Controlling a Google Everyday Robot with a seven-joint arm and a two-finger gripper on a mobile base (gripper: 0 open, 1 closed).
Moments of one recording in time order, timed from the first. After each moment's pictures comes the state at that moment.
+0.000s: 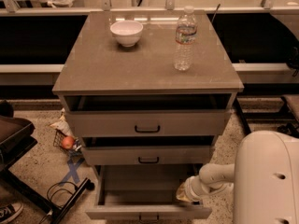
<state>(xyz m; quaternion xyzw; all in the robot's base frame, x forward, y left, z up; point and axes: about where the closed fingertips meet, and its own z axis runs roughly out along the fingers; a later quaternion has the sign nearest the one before) 0.479 -0.148 0.259 -0.65 0.72 0.13 0.19</state>
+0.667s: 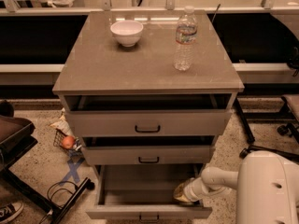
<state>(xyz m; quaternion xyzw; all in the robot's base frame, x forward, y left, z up) 0.503 -0.148 0.201 -0.62 0.73 0.18 0.23</state>
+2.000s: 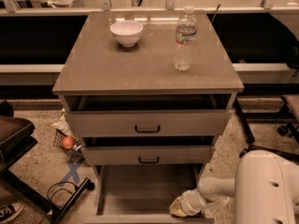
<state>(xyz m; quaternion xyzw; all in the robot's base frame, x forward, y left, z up) 0.441 -0.124 0.187 -0.60 0.74 0.23 0.19</state>
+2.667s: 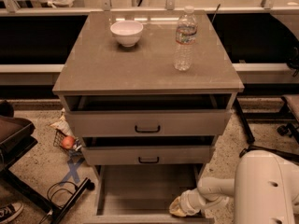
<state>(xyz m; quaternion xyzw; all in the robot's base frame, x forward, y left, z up) 0.439 -0.121 0.185 -0.60 0.74 0.23 0.19</state>
